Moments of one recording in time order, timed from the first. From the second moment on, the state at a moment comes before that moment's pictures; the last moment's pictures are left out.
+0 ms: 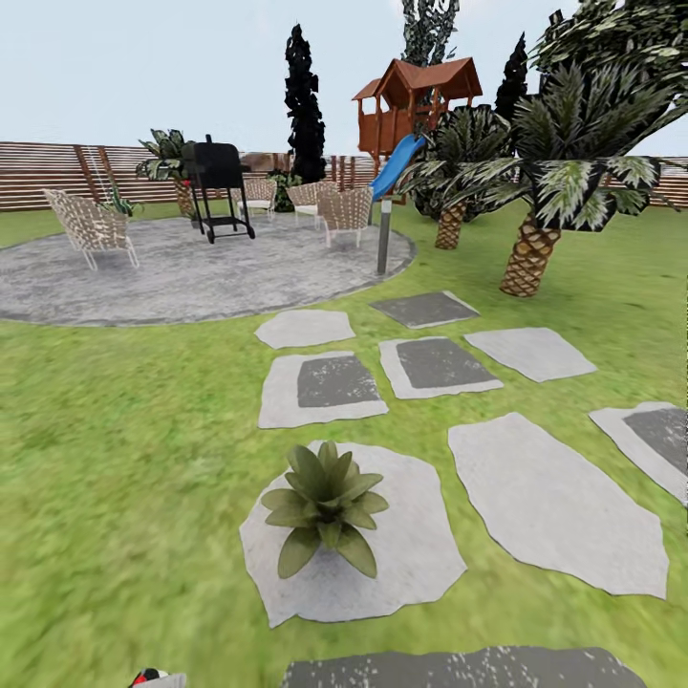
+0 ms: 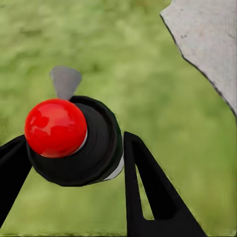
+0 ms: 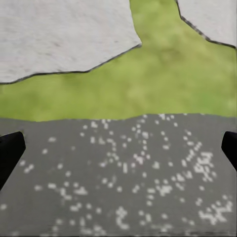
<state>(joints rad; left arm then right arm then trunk) -0.21 0.09 0.08 -0.28 0.08 -0.56 0.06 -0.13 -0.05 -0.08 -0.36 0.07 -0.56 -0.04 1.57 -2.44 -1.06</state>
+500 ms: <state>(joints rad) -0.22 0.12 -0.05 -0.28 -0.16 -0.55 0.00 -0.13 -0.06 -0.07 -0.46 0.19 -0.56 -0.03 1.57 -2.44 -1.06</state>
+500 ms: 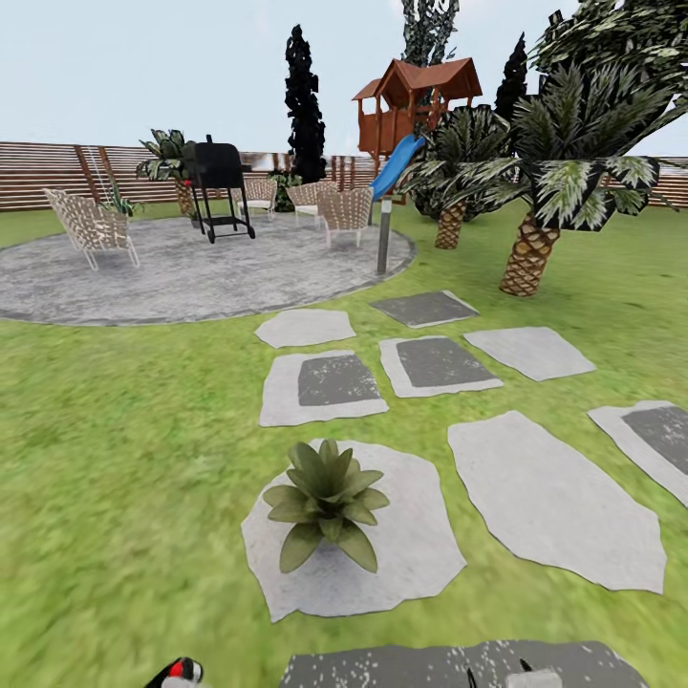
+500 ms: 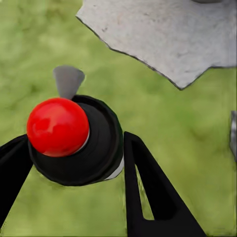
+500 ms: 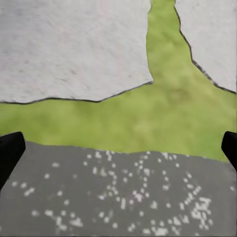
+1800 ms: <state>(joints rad) -0.51 0.15 -0.05 -0.36 -0.59 -0.32 -0.80 -0.36 0.00 -0.07 -0.54 0.66 -0.48 0.55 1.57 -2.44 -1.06</state>
